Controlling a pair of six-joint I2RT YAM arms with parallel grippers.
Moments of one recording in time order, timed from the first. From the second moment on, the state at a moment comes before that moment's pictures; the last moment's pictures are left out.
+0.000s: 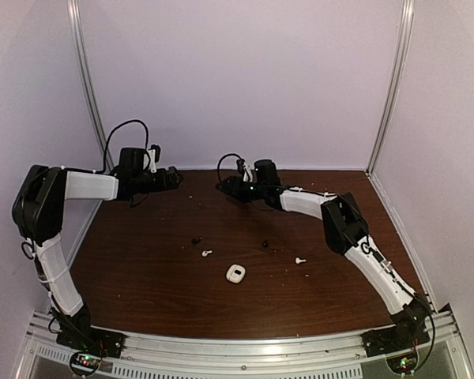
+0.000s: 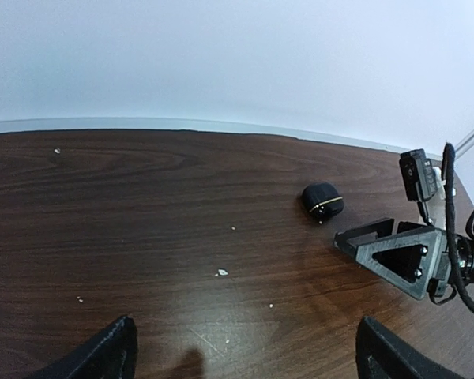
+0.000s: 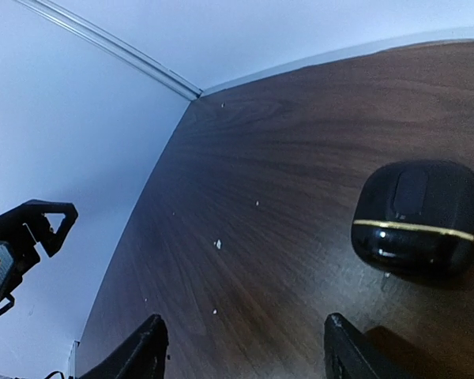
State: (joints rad) left arm -0.26 1.86 1.18 0.18 0.19 -0.31; right arm 0.55 2.91 2.49 0.13 -0.56 0.73
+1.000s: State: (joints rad) left arm -0.28 2.73 2.22 0.15 0.47 -0.58; right arm 0.36 2.43 1.69 0.49 -0.49 0.79
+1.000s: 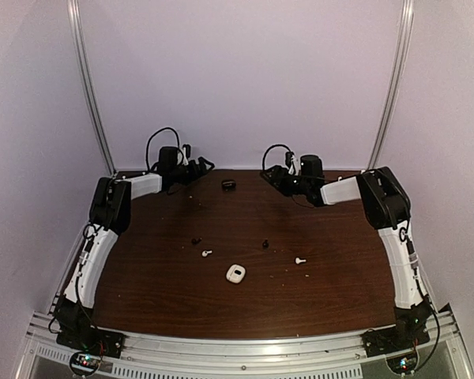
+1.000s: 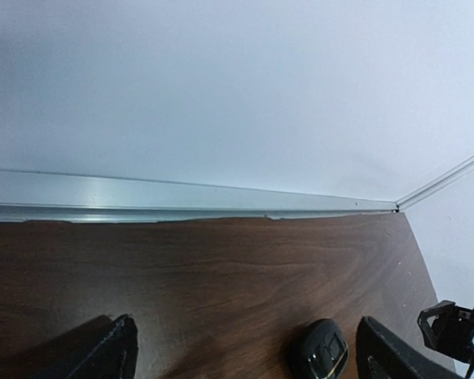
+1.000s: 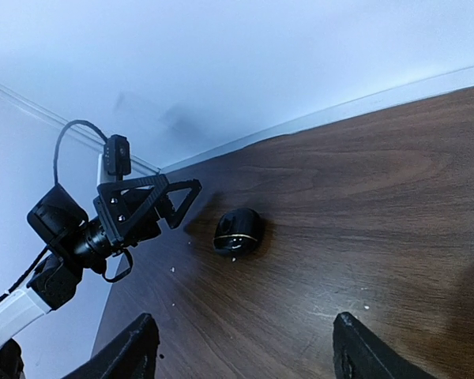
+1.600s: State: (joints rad) left arm -0.40 2.89 2.50 0.04 0.46 -0.69; right arm 0.31 2.37 1.59 0.52 -0.49 0.81
